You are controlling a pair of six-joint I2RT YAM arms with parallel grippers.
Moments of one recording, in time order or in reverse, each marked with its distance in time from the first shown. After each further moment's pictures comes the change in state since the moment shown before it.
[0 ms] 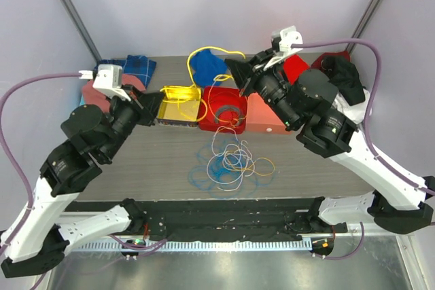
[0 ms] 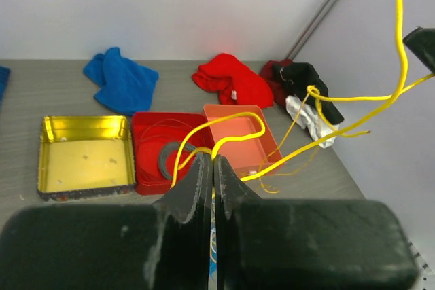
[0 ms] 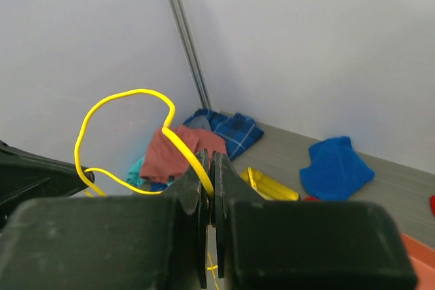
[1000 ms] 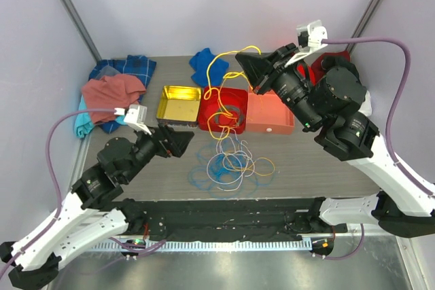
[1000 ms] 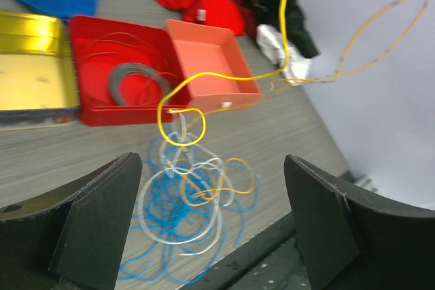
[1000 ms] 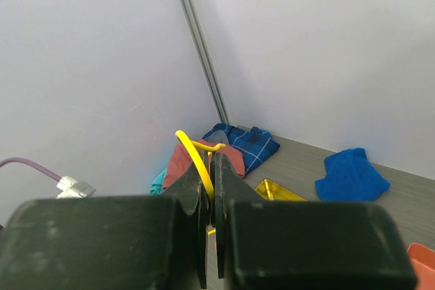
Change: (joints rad) left arm 0.000 -0.277 -0.611 0.223 0.163 -0.194; right arm 0.000 -0.053 0.056 -0.076 -0.027 0.050
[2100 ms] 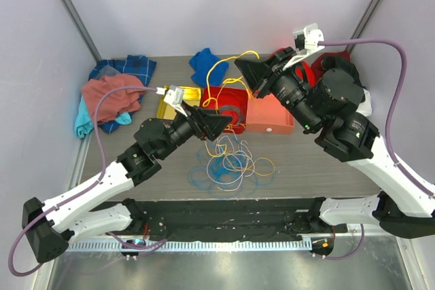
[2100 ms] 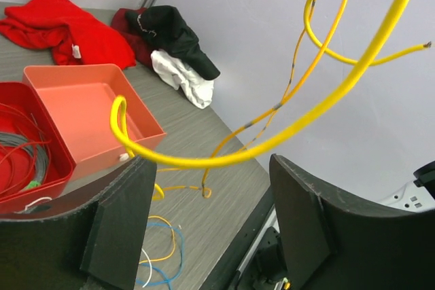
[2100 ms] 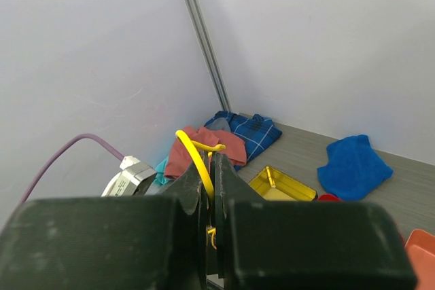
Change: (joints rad) left arm -0.043 0.371 -0.030 0.644 0.229 -0.056; right arm 0.000 -0.009 -0.015 -0.034 -0.010 0.024
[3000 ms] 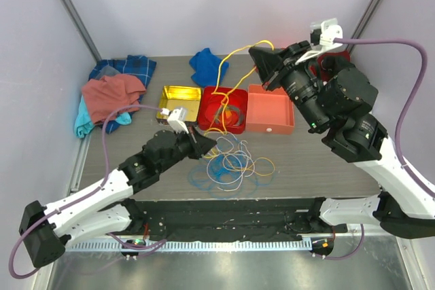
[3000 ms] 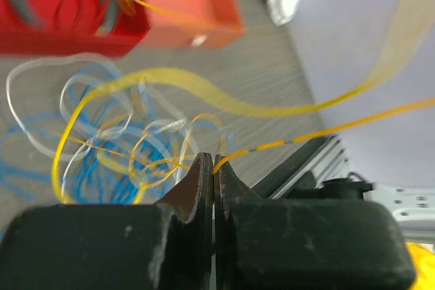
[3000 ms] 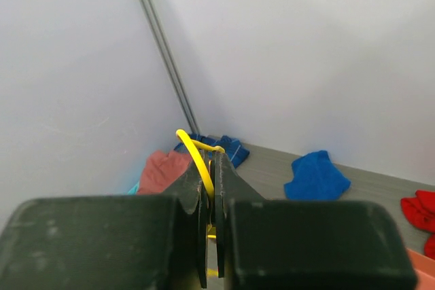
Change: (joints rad) left arm -0.001 -0.060 -0.138 -0.256 -0.069 -0.146; right arm 0.000 -0.012 0.029 0.008 0.113 -0.074
